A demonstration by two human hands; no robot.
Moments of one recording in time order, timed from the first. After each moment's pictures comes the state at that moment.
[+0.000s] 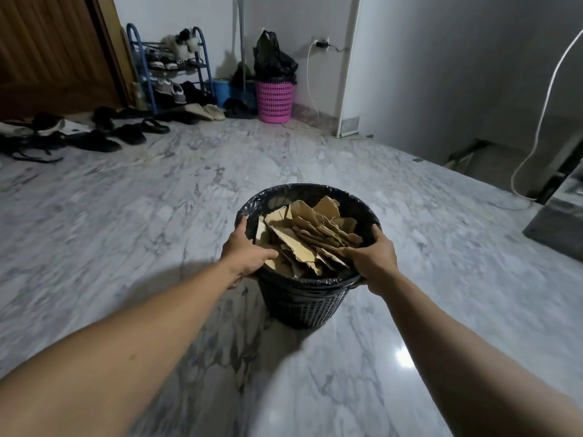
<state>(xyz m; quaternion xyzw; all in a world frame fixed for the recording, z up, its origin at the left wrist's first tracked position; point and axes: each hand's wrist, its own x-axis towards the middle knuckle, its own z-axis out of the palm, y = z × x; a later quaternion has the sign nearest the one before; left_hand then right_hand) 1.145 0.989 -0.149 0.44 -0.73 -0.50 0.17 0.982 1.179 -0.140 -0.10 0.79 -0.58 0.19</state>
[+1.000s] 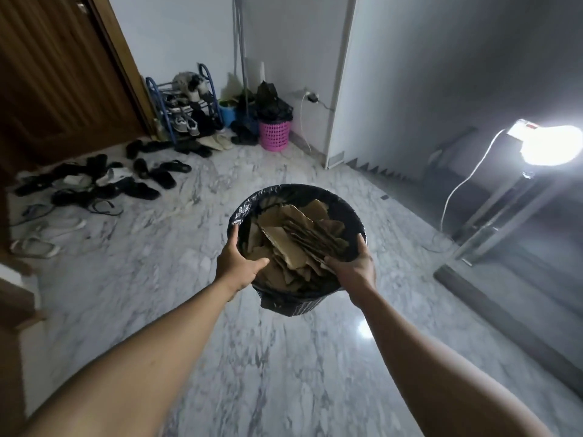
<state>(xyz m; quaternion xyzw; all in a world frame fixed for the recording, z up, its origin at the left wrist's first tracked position) 1.173 1.027 0.547 0.47 -0.74 -0.46 0.15 0.999 1.205 0.520 -0.08 0.81 -0.54 0.21</state>
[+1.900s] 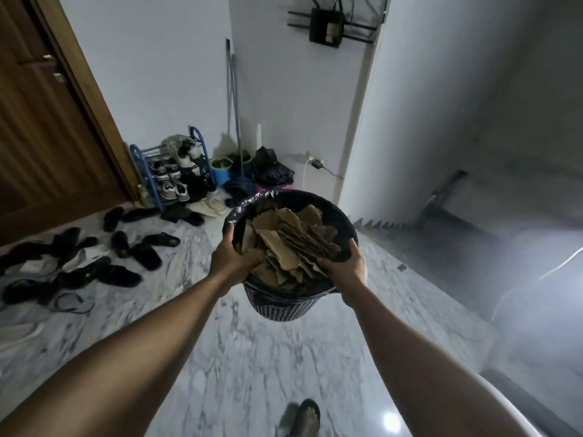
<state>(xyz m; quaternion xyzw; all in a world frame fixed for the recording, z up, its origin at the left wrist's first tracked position) 0.925 0.613 0.614 0.38 -0.74 -0.52 0.18 0.756 0.800 0.576 -0.07 0.80 -0.57 0.17</state>
